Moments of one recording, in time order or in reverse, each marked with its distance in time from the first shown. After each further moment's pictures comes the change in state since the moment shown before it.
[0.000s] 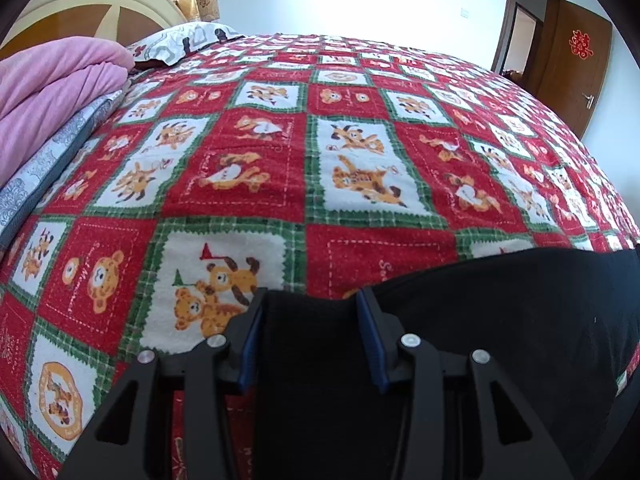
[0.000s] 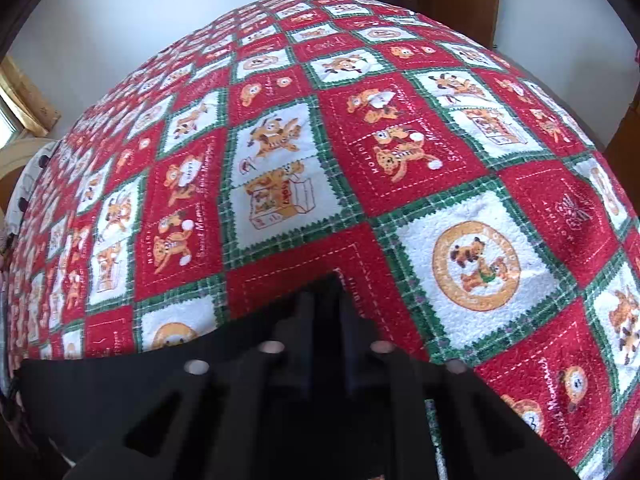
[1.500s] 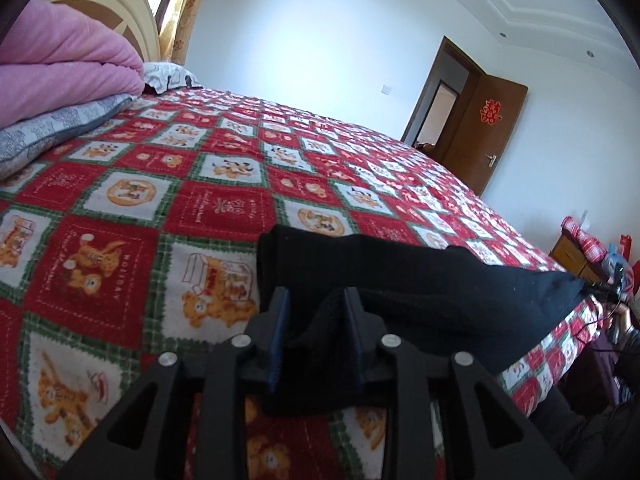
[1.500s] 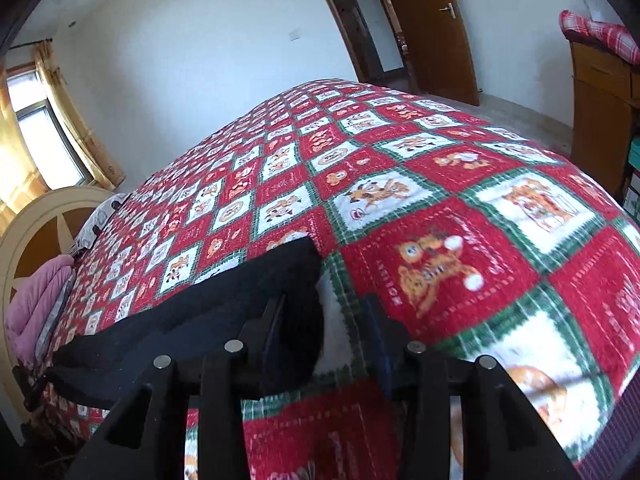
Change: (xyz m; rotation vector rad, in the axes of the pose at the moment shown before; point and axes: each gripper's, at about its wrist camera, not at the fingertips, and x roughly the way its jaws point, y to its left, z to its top) left arm -0.156 0.058 -0.178 -0.036 -0.284 -0.373; right arm -0.211 -0.115 -0.268 0.060 -0.346 0.158
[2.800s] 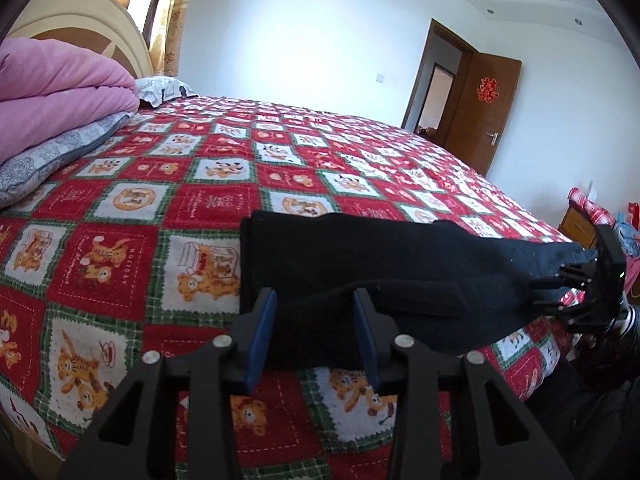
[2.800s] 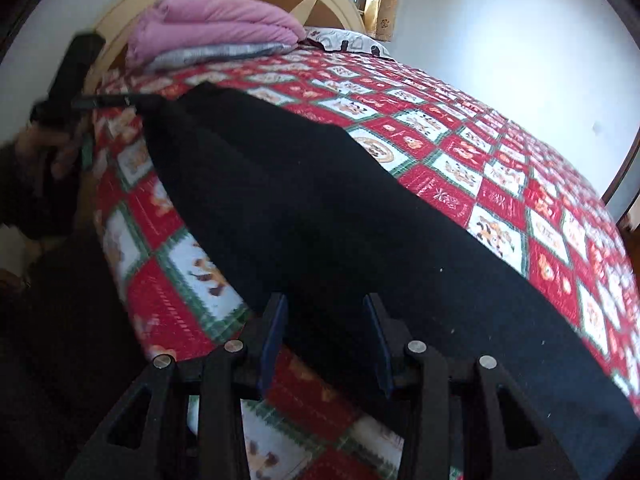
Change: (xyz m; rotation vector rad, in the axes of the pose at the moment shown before) left arm -0.018 -0.028 -0.011 0.076 0.016 0.042; right arm 0.091 0.447 -0.231 -1.058 0.177 0.313
